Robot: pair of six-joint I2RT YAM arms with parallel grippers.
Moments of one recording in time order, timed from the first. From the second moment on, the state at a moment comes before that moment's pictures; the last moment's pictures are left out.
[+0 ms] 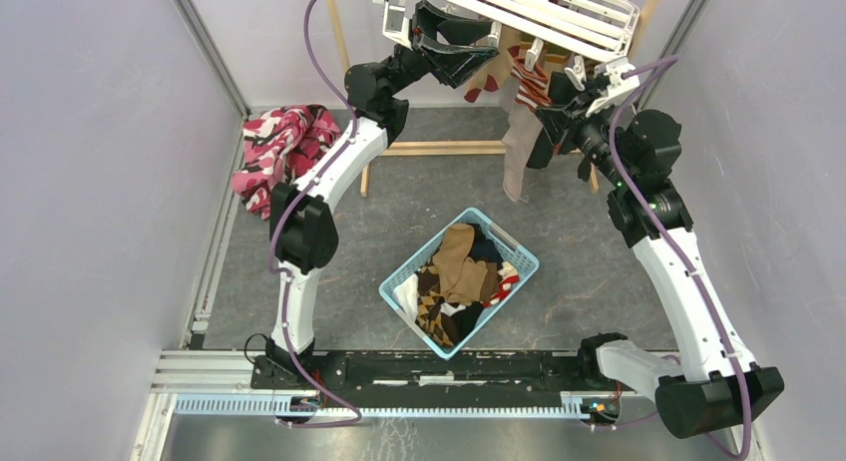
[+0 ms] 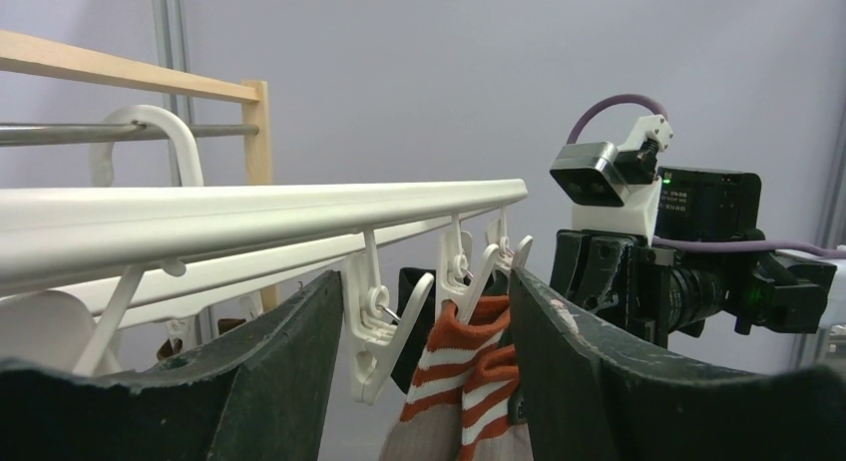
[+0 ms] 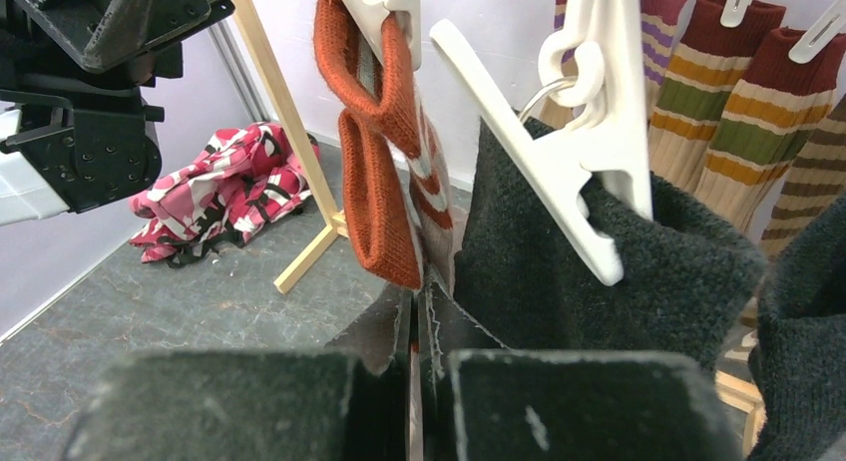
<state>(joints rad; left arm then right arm) -0.49 2.15 2.10 1.10 0.77 -0.84 0.20 1.09 1.23 -0.07 -0.33 0.13</state>
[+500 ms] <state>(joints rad) -0.49 2.20 2.15 1.09 0.76 -0.85 0.20 1.09 1.23 -0.07 -0.33 0.13</state>
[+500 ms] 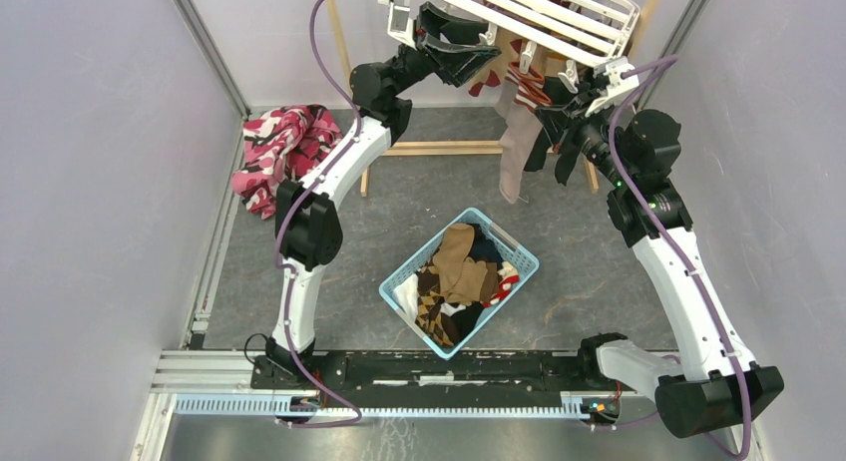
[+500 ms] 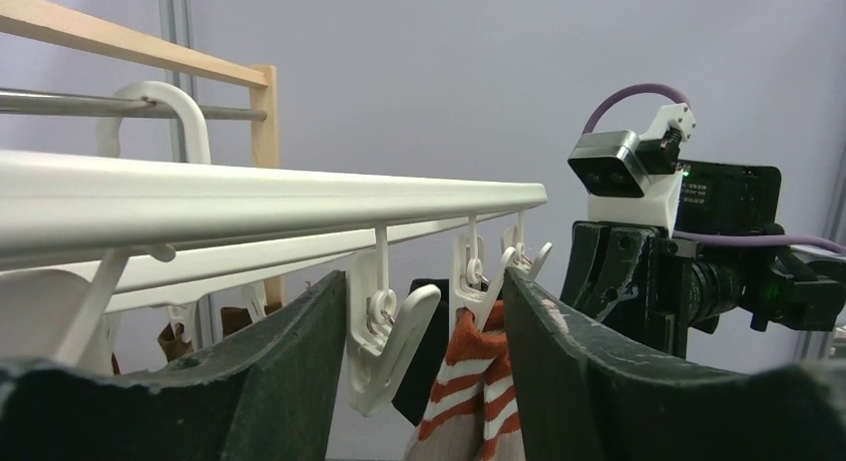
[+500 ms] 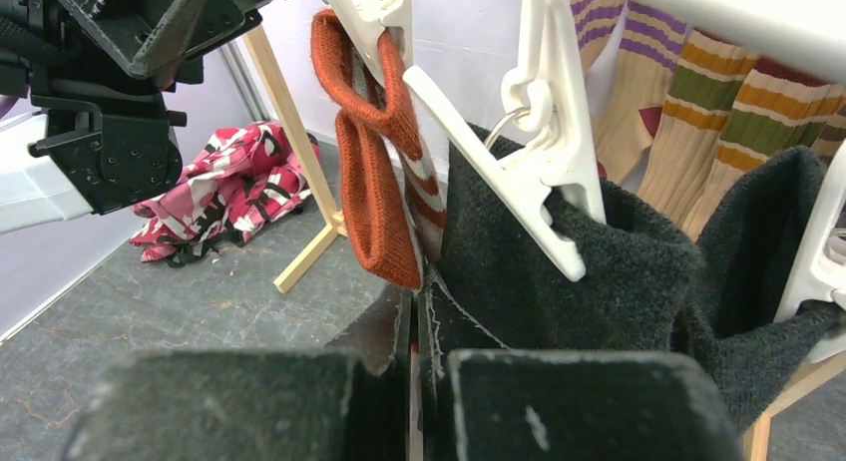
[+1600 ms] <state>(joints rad) -0.49 2.20 2.15 1.12 0.76 -0.90 0.20 1.09 1.23 -0.07 -0.33 0.13</state>
